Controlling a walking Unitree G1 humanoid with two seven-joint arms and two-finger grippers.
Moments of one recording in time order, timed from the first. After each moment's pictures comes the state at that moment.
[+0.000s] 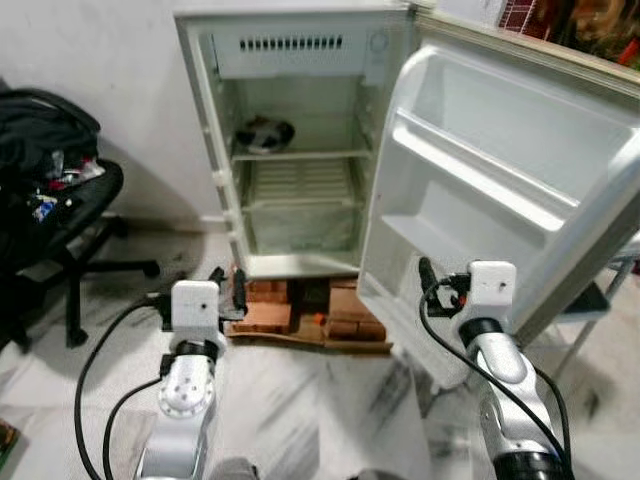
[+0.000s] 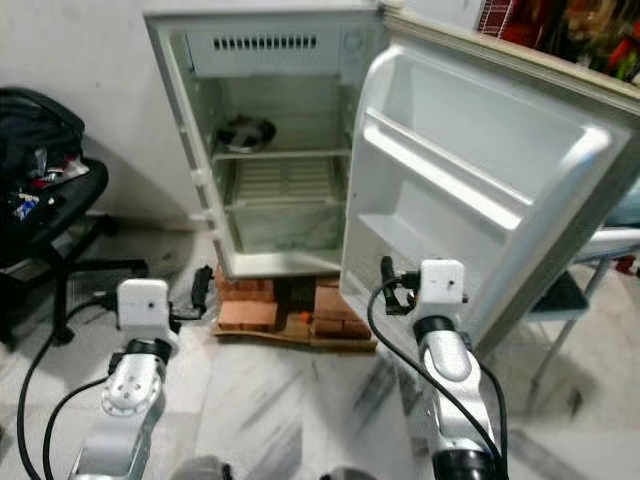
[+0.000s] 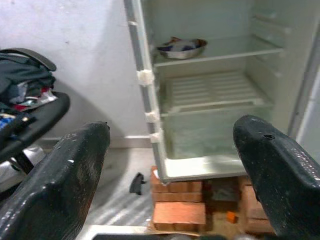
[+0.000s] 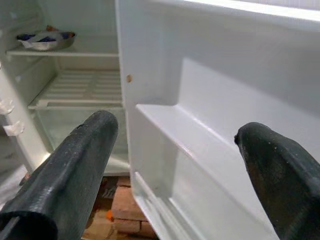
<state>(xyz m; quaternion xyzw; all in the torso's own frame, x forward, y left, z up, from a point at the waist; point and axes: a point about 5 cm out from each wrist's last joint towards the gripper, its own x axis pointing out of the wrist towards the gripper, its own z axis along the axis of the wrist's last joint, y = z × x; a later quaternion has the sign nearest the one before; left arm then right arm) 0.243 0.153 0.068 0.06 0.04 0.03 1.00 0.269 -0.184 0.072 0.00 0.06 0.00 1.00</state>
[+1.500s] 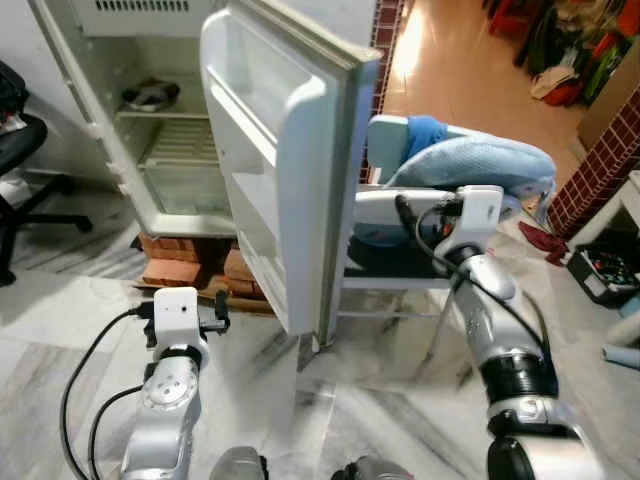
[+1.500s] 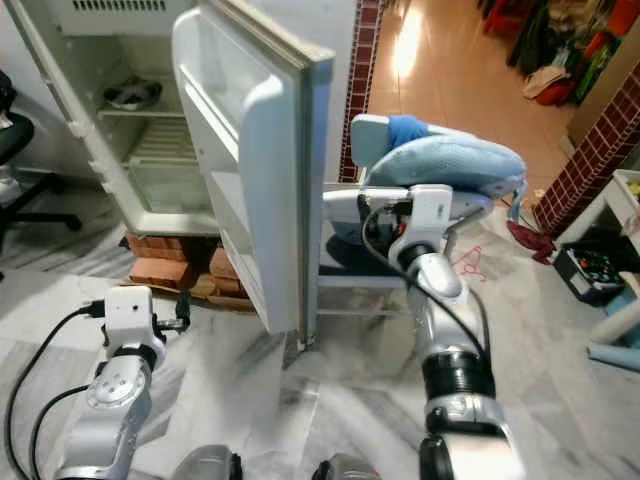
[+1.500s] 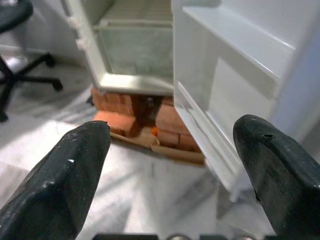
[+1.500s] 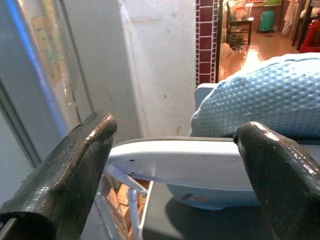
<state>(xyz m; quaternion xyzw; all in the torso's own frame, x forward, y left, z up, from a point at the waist) 0.239 0.160 0.040 0.01 0.16 0.05 0.99 0.345 -0.180 0.126 0.05 0.00 0.06 1.00</state>
